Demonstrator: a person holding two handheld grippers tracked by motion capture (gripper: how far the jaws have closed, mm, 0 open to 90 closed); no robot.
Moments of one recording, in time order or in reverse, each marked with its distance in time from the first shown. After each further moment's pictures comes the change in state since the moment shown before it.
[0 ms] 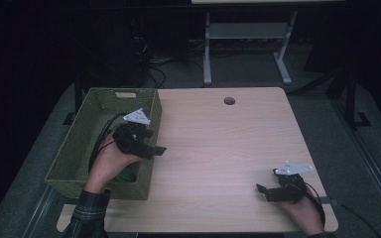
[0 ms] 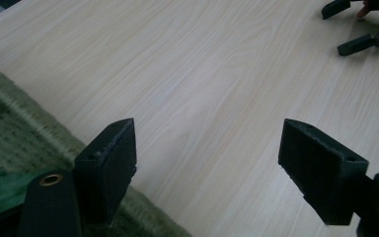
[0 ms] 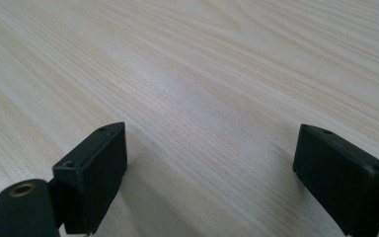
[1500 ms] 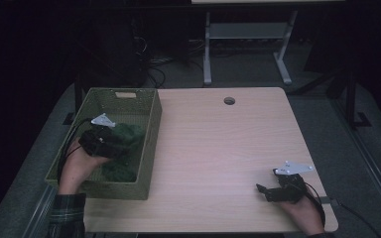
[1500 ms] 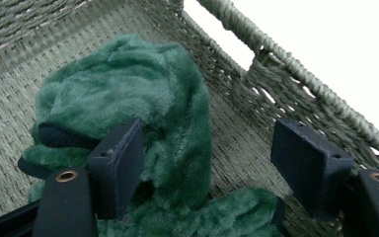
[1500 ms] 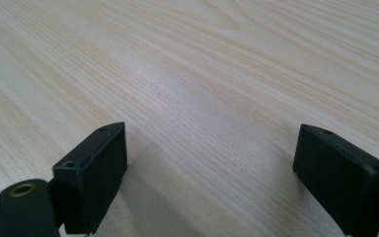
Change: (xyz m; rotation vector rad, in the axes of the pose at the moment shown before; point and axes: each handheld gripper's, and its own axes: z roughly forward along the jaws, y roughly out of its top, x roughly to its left) left arm 0.054 -0.065 -0.029 0.101 0.195 -0.151; right arm 0.000 0.000 0.000 0.001 -0.001 0.002
